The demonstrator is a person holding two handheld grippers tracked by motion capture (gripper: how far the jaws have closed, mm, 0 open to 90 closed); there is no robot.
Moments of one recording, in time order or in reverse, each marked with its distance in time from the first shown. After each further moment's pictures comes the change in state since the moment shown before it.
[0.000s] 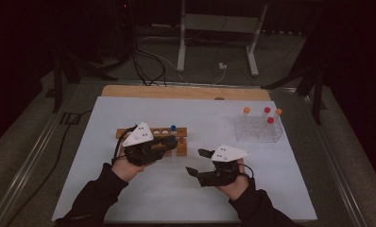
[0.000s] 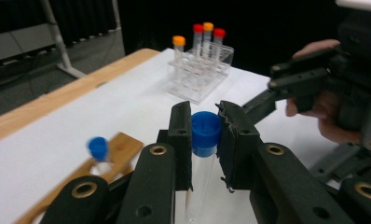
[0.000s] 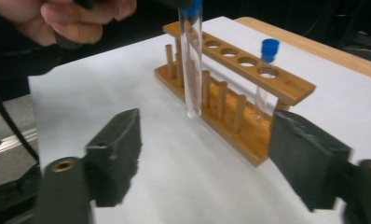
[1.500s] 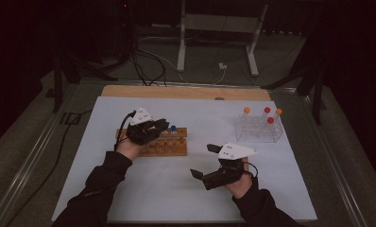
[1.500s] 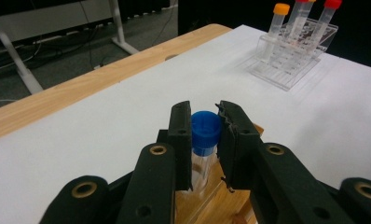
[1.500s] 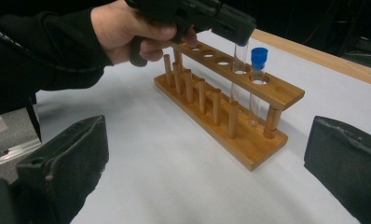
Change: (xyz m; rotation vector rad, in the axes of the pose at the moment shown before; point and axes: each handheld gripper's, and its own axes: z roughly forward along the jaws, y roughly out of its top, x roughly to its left) left arm 0.069 -0.030 0.044 0.070 0.195 -0.081; right arm -0.010 -0.001 -0.009 -0.038 0.017 0.021
